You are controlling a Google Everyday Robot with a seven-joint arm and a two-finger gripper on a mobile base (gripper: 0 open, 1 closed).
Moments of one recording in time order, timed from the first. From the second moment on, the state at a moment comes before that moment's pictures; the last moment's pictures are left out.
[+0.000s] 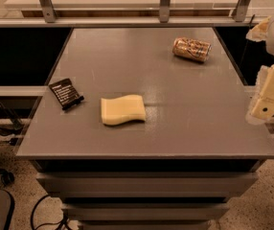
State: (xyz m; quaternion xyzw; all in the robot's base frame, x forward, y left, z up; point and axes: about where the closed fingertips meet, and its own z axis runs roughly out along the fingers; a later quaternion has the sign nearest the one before) arm 0.438 -0.214 0.985 -0.60 0.78 -0.04 0.17
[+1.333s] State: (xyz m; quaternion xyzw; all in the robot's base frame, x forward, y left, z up) arm 0.536 -0.185 0.952 -0.66 0.72 -0.02 0.20
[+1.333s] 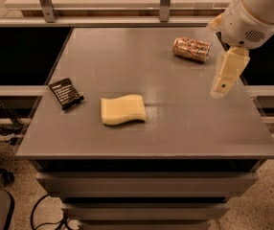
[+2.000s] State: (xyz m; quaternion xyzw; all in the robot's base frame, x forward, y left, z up) arm 0.608 -0.167 0.924 -0.65 0.72 -0.01 0.23
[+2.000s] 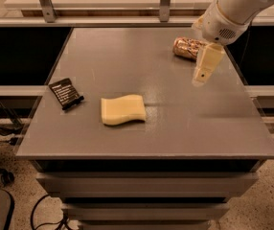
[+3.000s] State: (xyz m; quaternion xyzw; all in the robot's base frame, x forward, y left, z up) arm 0.676 -0.184 0.889 -0.61 0.76 -0.01 0.23
